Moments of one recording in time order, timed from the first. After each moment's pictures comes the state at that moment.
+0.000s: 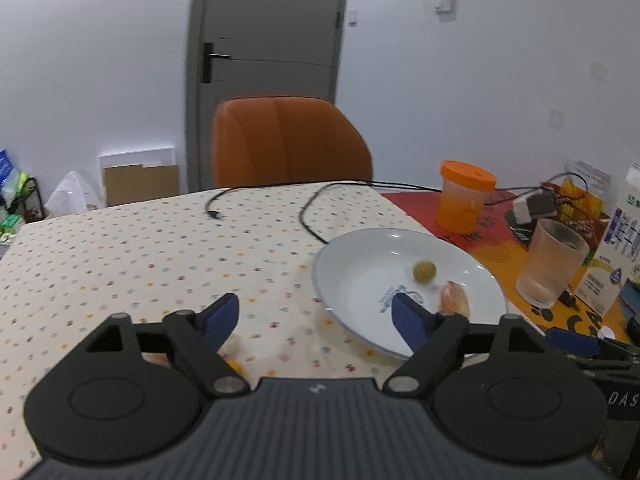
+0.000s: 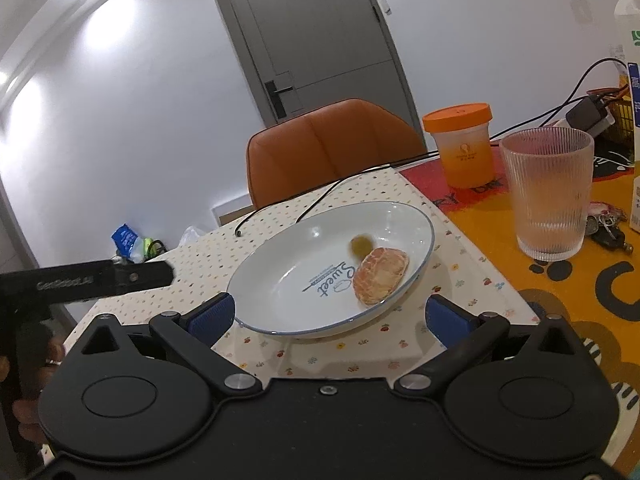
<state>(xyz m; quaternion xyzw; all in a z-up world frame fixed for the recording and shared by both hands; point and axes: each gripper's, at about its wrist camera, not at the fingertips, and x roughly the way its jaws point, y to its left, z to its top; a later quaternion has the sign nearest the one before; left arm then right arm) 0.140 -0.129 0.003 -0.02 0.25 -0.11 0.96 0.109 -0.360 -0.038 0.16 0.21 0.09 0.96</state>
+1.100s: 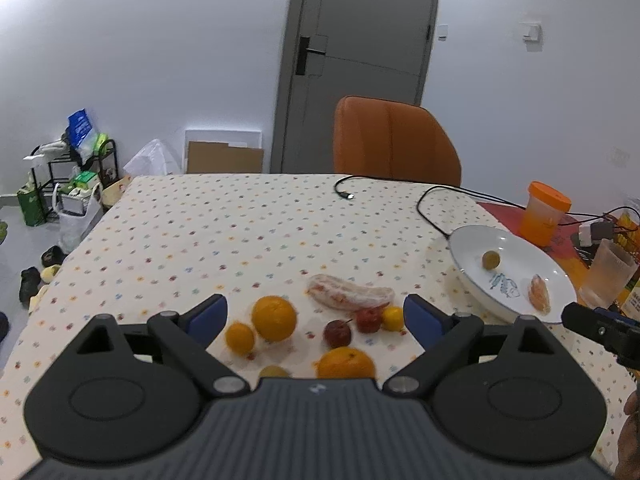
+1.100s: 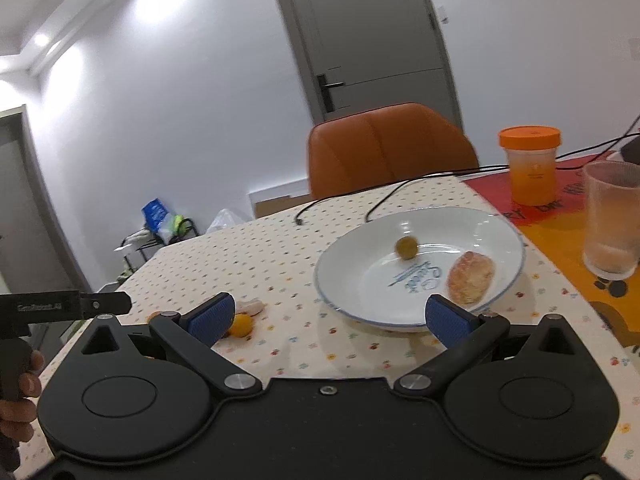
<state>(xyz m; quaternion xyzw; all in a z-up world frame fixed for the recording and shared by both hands) 0.085 -0.017 0.000 -0.07 0.27 0.00 0.96 0.095 -0.293 -0.020 0.11 0.21 0.15 0.96</state>
